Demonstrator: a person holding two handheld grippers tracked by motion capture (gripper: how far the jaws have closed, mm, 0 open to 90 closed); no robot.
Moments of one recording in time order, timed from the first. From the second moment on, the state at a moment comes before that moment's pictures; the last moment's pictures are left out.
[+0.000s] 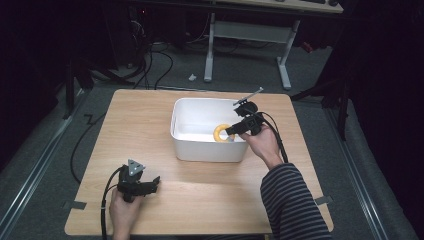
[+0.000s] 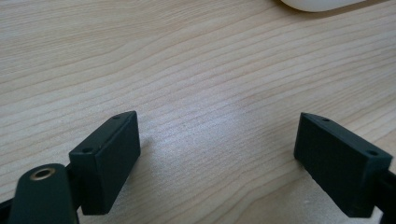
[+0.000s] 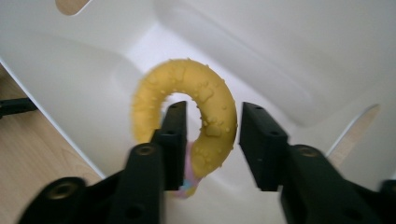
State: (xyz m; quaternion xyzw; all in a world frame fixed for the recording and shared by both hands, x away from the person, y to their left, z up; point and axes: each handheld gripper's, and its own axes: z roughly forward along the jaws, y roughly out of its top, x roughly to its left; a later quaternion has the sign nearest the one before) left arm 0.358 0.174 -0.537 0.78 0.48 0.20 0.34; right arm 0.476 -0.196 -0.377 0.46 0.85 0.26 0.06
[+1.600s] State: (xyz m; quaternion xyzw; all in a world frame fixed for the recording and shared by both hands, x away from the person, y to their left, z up) left arm 0.358 0.174 -0.537 0.78 0.48 0.20 0.34; right arm 0.371 -0.351 -0.350 0.52 0.74 0.38 0.20
